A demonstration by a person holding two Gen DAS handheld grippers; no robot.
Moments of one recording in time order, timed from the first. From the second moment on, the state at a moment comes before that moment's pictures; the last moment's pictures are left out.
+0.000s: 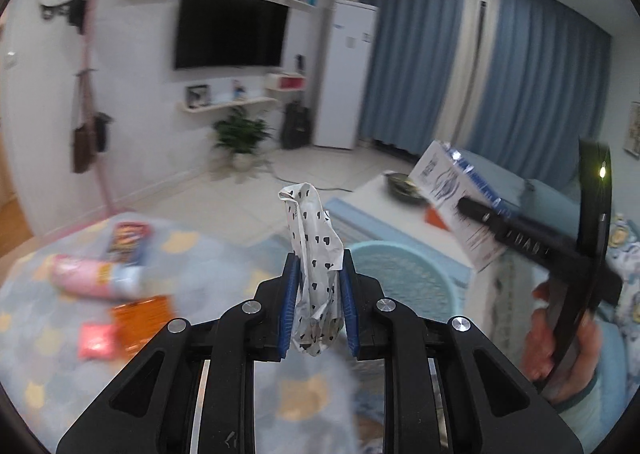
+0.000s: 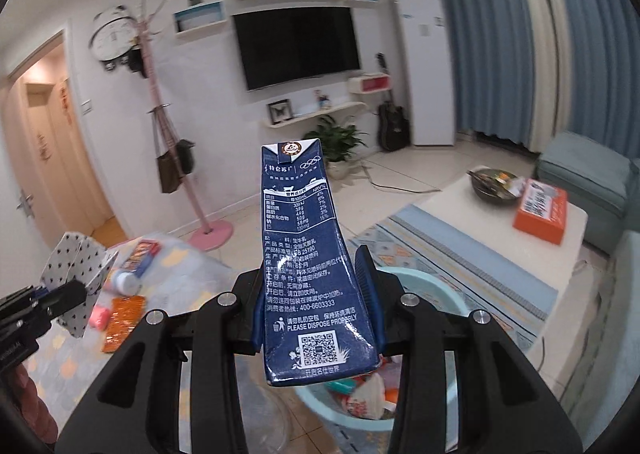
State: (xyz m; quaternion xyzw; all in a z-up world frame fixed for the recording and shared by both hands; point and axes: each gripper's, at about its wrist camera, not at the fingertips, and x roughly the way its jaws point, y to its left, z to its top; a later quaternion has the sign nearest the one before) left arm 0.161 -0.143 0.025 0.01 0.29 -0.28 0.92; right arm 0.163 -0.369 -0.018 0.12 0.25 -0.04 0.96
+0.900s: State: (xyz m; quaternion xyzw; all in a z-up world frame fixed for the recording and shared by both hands) left arm 0.258 -0.282 -0.087 0.01 0.43 -0.35 0.84; right arm 0.200 -0.465 -0.126 0.23 0.39 -0.13 0.88
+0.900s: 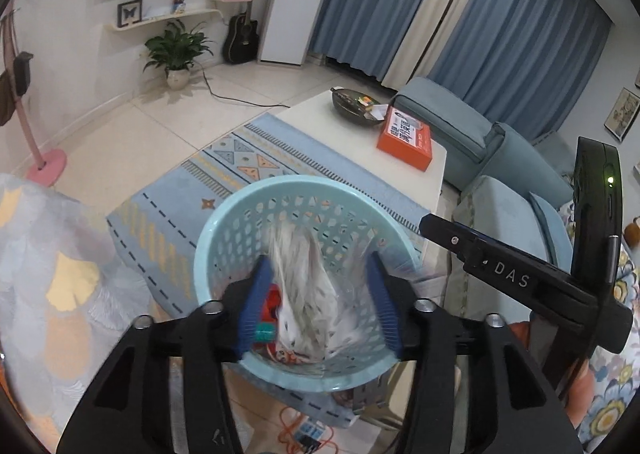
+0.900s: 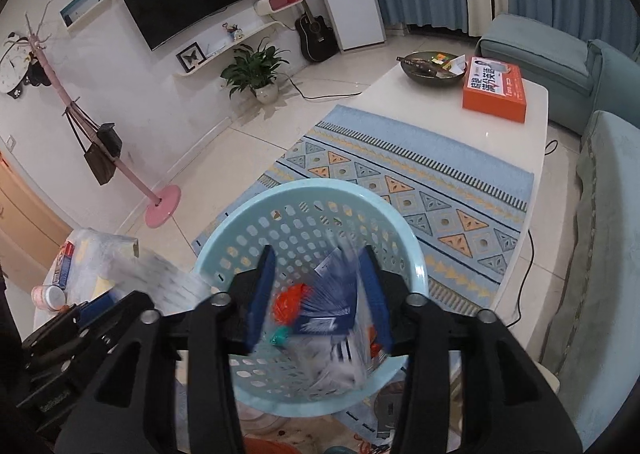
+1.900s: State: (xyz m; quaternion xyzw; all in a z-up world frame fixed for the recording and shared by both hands) left arm 0.202 -0.023 -0.003 -0.07 0.33 -0.16 0.93; right arm 0.209 -0.260 -0.019 0.09 0.32 0.05 0.94
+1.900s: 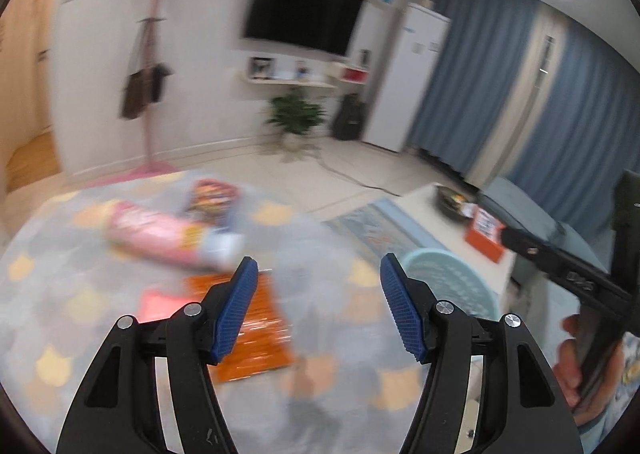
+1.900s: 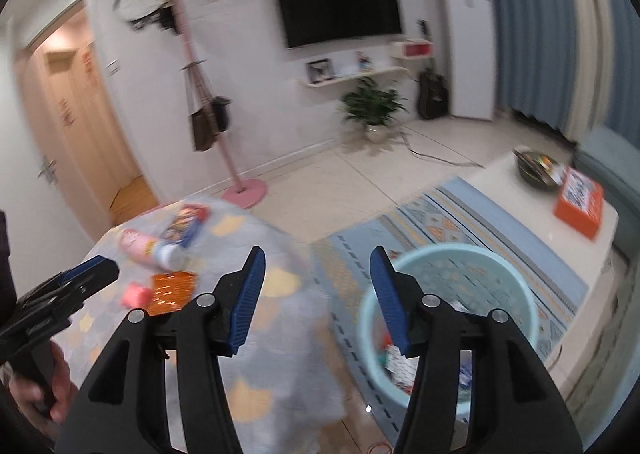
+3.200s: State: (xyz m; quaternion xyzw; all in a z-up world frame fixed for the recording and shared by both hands) left arm 0.214 0.137 -0.084 -0.20 0.34 0.00 0.92; right arm 0.290 -0.047 -0.131 0.00 0.46 0.16 0.88
